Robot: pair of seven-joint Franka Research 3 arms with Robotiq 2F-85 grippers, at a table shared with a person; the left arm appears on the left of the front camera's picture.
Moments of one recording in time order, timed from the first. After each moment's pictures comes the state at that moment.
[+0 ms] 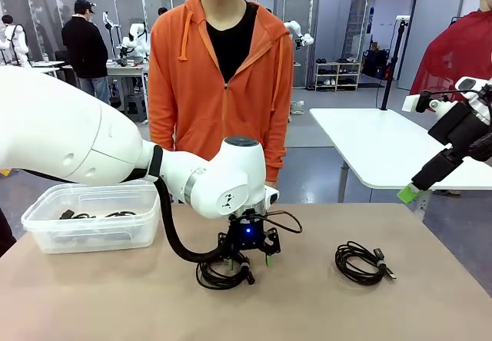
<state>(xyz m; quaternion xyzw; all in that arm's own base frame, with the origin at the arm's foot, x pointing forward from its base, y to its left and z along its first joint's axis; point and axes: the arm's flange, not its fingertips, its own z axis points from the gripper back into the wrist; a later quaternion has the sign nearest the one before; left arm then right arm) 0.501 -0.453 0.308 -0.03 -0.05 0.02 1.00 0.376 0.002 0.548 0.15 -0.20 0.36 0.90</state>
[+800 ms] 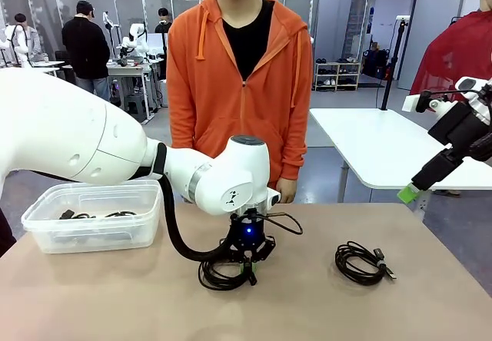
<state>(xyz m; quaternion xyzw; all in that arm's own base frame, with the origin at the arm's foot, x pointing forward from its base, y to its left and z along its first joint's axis) 0.501 -0.454 0.310 0.00 -0.03 0.02 1.00 0.376 0.002 0.548 0.15 -0.20 0.36 0.90</state>
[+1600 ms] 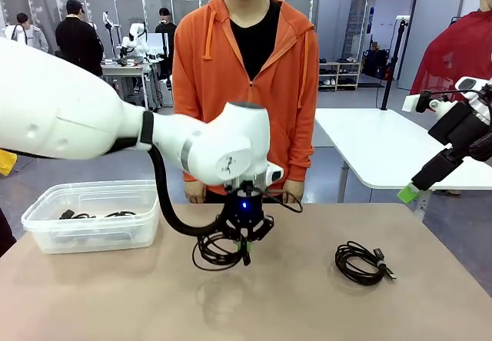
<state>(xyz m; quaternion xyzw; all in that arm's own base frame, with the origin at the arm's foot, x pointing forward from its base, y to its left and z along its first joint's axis) 0.477 -0.446 0.408 0.01 -0.04 -0.05 1.00 0.376 0.002 0.548 0.15 -0.20 0.36 0.90</state>
